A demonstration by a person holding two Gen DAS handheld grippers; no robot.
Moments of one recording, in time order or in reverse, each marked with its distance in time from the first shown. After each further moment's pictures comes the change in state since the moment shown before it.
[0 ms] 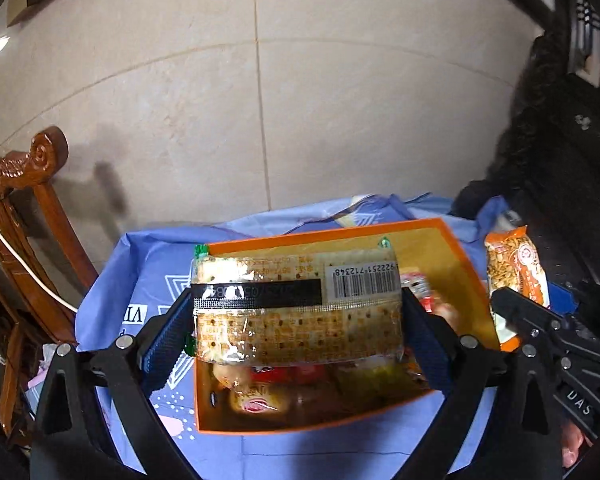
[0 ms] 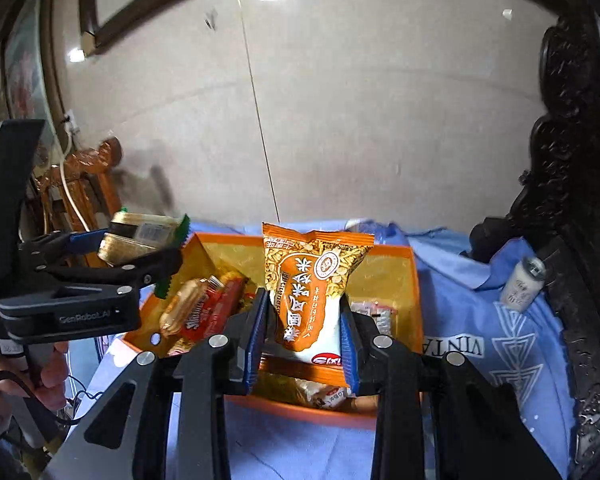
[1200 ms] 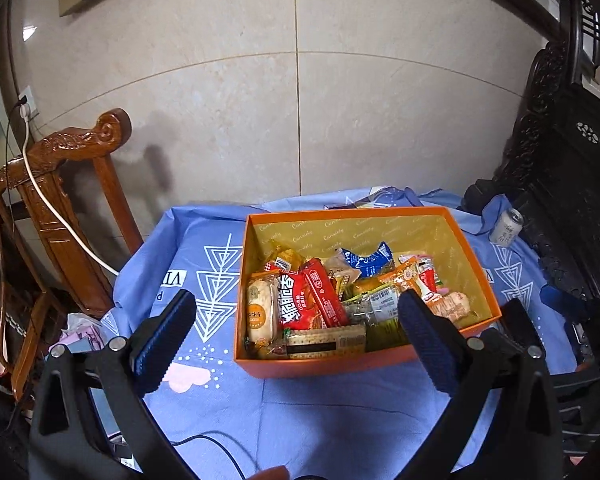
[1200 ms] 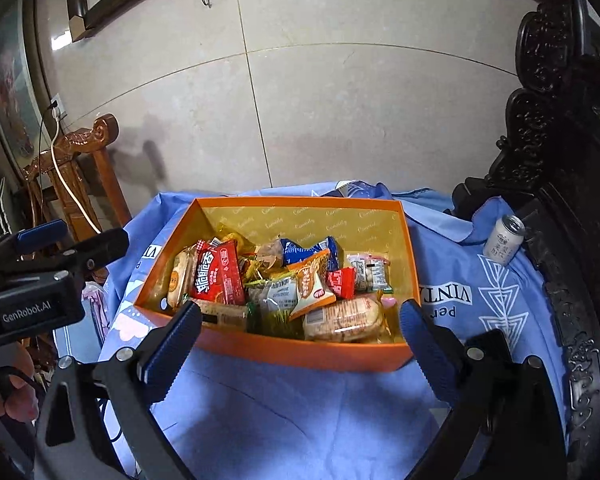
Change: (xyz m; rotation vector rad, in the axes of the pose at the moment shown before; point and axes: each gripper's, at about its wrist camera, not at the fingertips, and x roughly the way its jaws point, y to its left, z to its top) left arm -0.082 0.007 -0.038 -0.052 -0.010 0.073; right arm -0.051 0.030 -0.030 0.038 0.064 -0.086
